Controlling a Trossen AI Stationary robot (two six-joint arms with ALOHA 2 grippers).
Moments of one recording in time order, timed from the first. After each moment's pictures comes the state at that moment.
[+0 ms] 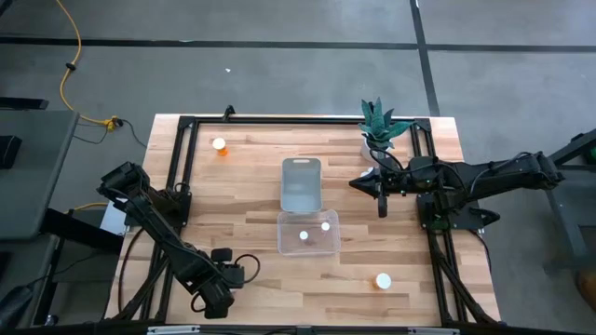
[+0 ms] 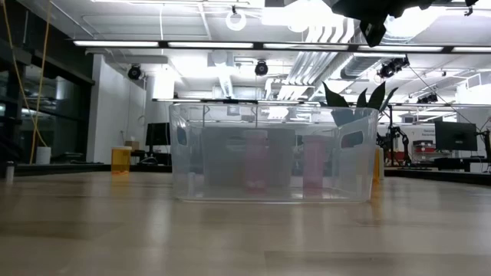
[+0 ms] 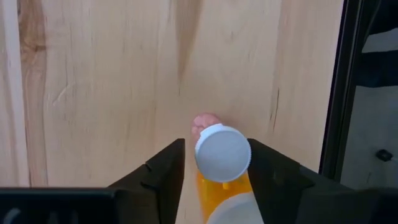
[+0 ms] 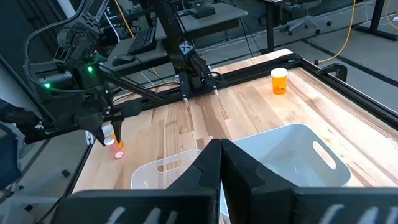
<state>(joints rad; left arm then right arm) -0.74 1.69 1.07 -0.69 -0.09 -0.91 0.09 0.82 0.65 -0.04 0.15 0.27</state>
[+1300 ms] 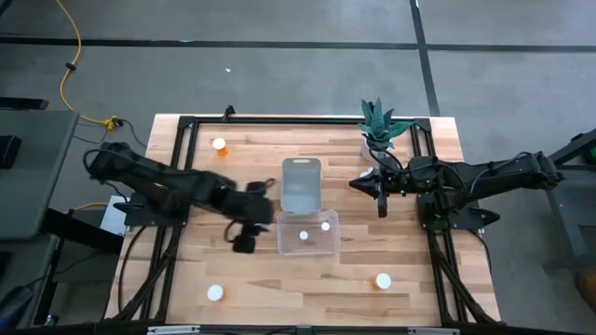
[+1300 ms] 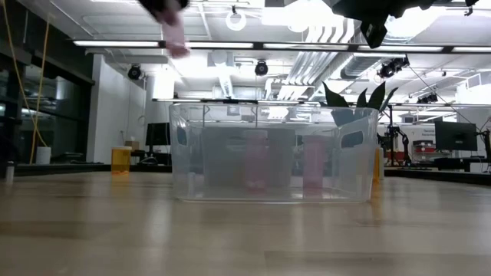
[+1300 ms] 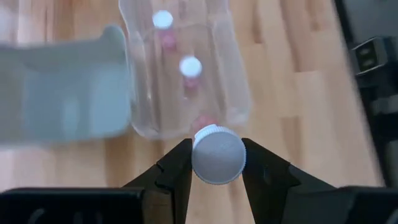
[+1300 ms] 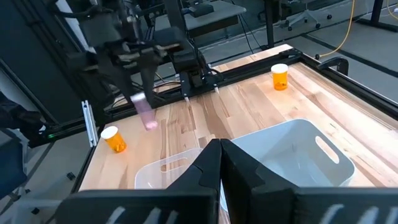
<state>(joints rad) -0.18 1.46 1.32 -0.89 -0.08 -0.14 0.09 0.82 0.65 -0.05 0.14 0.31</state>
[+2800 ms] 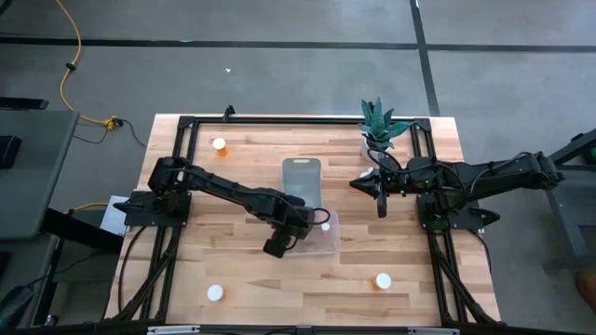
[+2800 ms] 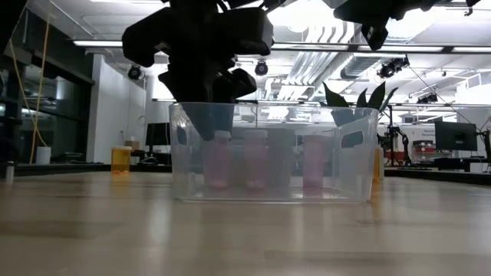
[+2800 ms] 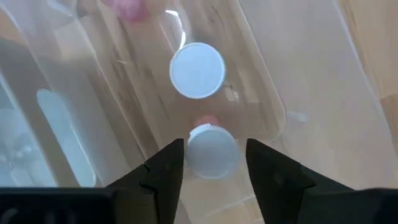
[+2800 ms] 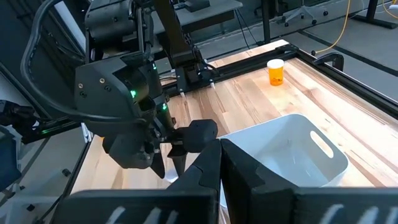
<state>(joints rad) -0.07 1.96 1.47 -0.82 0.03 0.20 0.09 0.82 0.65 -0.07 0.15 0.31</state>
